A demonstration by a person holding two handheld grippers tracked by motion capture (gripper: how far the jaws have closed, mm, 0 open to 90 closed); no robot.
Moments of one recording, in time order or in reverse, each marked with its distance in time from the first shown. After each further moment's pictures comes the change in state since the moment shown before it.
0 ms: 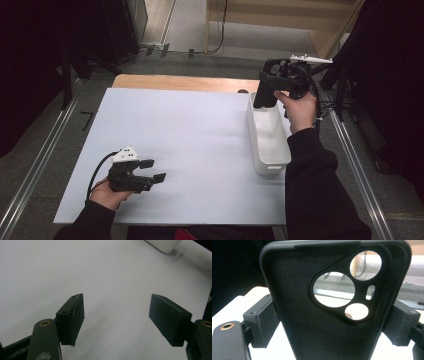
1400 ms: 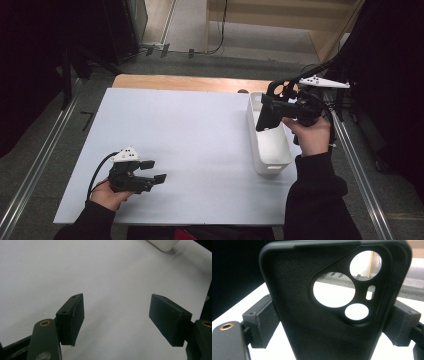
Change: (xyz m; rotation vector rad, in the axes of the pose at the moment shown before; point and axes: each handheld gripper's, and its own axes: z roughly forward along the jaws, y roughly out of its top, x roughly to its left) left arm 0.001 0.000 0.001 0.012 -0.016 -0.013; right arm 0.033 -0.038 -0.075 0.001 0.119 -0.064
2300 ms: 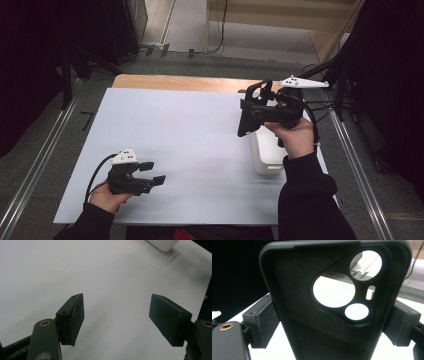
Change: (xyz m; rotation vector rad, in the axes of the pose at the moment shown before) left arm -0.002 -0.003 -0.003 -0.005 0.001 -0.003; right arm 0.041 0.003 0.013 0.017 0.155 -0.064
